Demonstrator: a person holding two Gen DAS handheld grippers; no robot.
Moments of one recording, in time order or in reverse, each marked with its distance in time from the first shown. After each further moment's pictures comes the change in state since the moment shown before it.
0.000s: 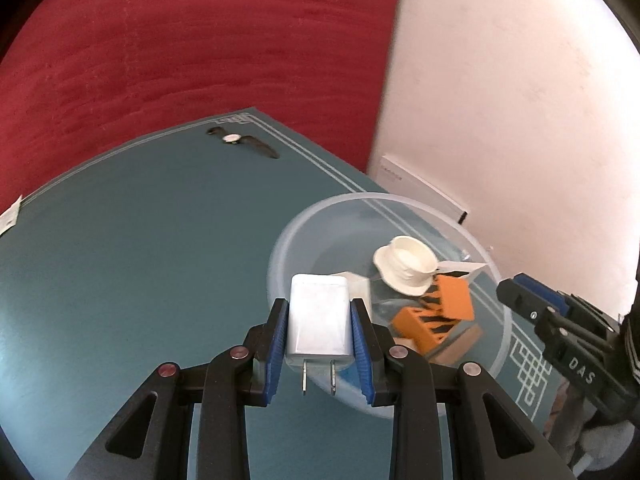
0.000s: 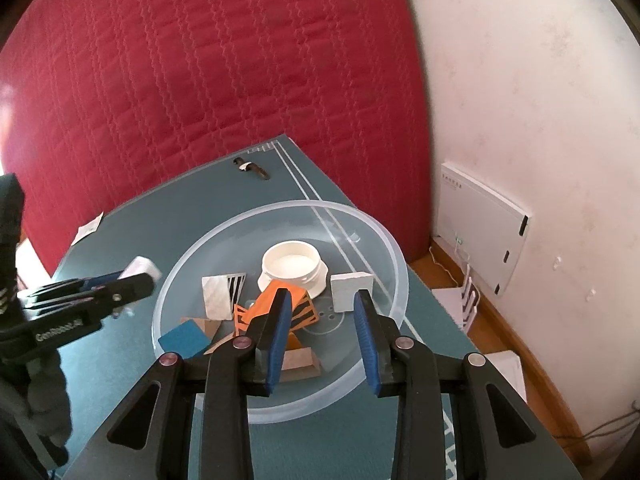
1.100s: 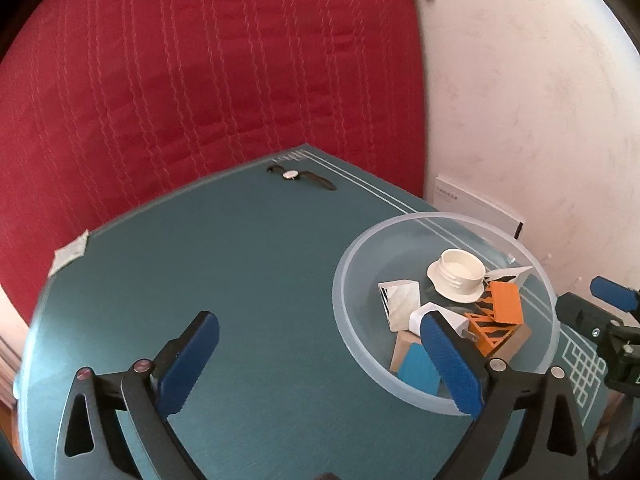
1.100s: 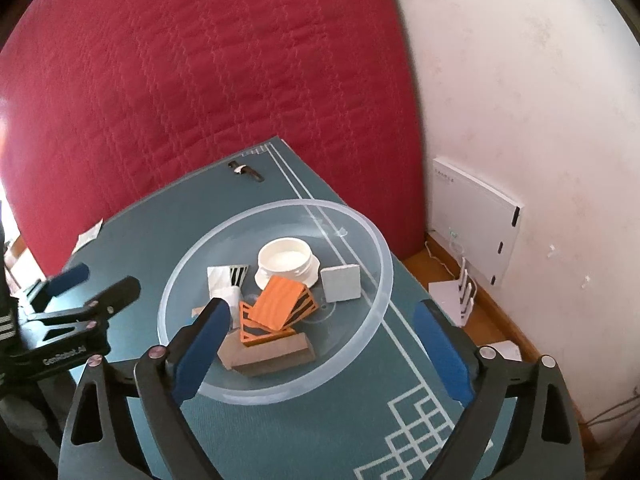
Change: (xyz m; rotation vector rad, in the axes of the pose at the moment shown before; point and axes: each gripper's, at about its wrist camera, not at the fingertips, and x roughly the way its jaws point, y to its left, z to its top) left arm -0.027 -0.017 -0.016 0.071 -0.136 0.284; right arm -0.018 -0.001 -0.006 0.023 0.004 -0.015
